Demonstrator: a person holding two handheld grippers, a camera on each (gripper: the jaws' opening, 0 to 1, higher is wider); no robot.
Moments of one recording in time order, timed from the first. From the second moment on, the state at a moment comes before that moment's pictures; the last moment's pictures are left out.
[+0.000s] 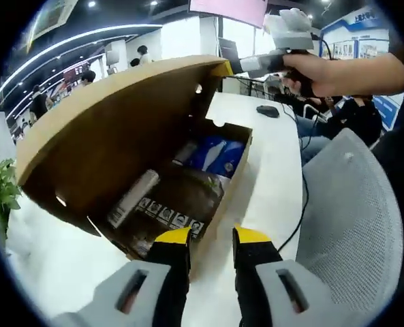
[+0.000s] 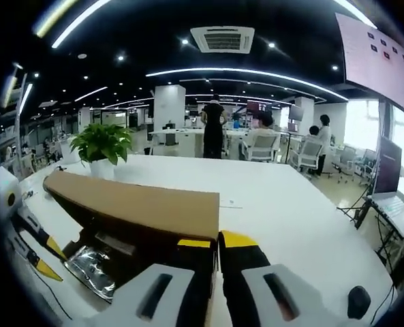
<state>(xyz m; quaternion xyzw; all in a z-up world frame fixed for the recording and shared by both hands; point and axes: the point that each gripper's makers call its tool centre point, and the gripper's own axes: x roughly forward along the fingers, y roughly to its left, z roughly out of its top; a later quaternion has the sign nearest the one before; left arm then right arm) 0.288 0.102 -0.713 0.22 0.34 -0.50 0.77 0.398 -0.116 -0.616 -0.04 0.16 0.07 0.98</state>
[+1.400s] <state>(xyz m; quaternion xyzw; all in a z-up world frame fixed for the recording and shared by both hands) 0.290 0.097 -0.776 0.35 0.38 -0.54 0.66 0.405 -0.113 -0.622 -0.06 0.17 0.07 0.98</state>
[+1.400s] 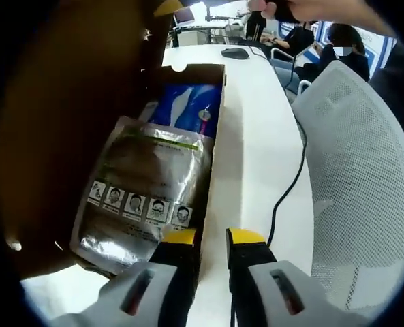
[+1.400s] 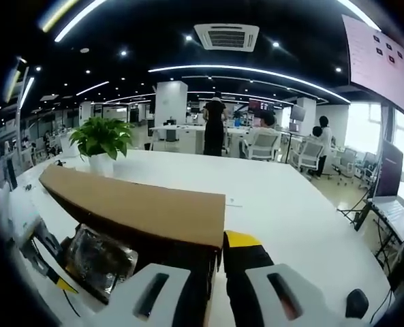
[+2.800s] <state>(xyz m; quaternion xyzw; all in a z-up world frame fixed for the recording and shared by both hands) 0.298 0.104 -0.814 0.41 0.39 -0.52 0.64 0.412 -0.115 -0.620 -0.08 0.19 0.08 0.98</state>
